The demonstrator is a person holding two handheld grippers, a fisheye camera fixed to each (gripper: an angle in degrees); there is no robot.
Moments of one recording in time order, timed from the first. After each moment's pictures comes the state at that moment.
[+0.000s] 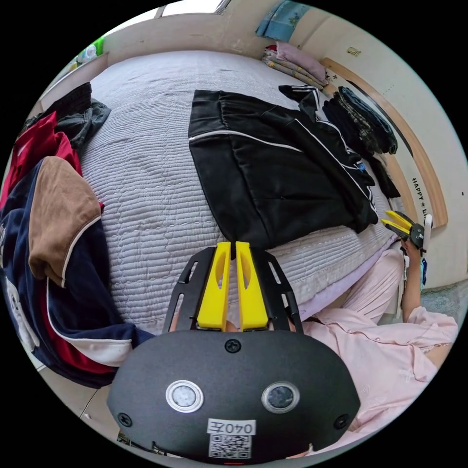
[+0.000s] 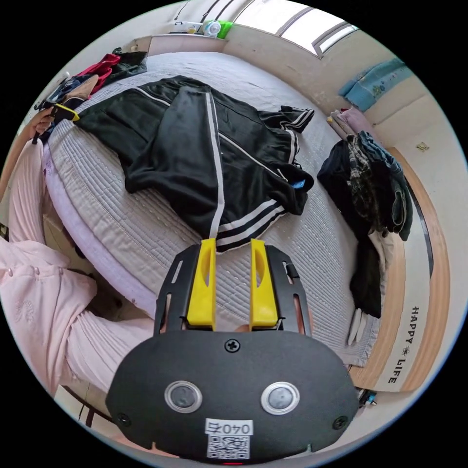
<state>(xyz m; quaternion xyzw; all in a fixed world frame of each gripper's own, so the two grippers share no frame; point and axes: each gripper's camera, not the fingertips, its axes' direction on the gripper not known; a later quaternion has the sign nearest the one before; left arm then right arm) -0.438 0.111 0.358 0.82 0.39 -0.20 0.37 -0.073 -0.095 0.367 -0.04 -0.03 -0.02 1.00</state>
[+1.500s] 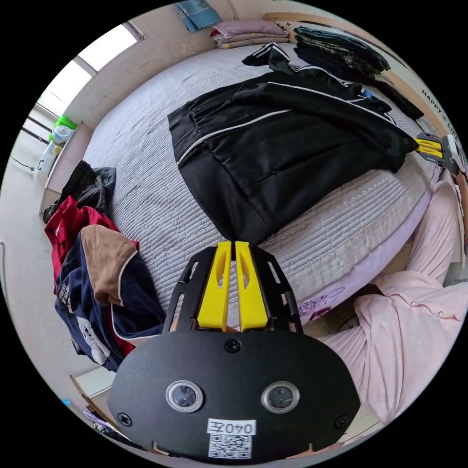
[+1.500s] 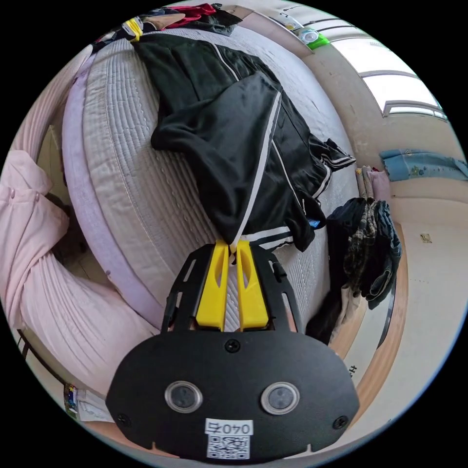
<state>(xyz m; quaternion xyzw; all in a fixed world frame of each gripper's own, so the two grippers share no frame) -0.304 0.138 0.203 0.80 0.17 -0.28 0.50 -0.045 -0.162 0.293 -0.06 0.04 -0.23 0.97</state>
